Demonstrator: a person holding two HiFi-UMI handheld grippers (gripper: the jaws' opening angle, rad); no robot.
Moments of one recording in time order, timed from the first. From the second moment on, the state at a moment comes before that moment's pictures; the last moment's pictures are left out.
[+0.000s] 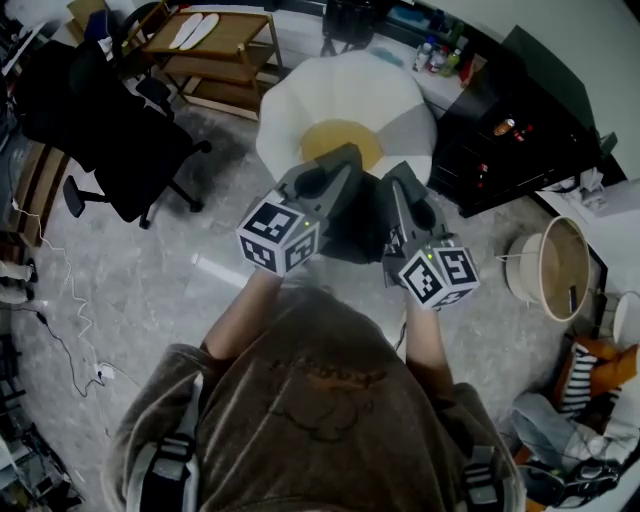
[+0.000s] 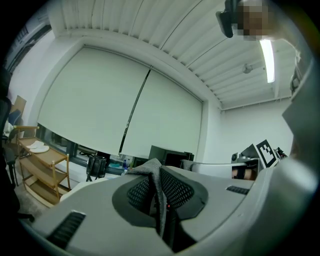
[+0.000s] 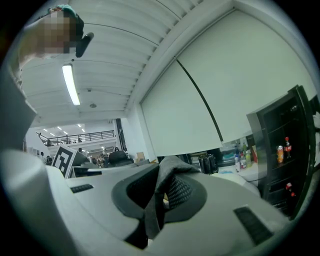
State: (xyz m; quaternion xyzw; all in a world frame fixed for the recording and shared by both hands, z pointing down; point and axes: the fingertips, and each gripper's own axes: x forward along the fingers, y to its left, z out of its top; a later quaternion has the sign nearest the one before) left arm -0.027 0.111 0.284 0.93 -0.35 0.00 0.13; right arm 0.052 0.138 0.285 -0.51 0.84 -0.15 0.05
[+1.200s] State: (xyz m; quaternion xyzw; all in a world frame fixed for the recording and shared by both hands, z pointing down) left arm 0.001 -0.121 0.329 0.93 -0.31 0.06 0.15; right arm 0.075 -0.083 0.327 -0.54 0.82 -0.20 0.05
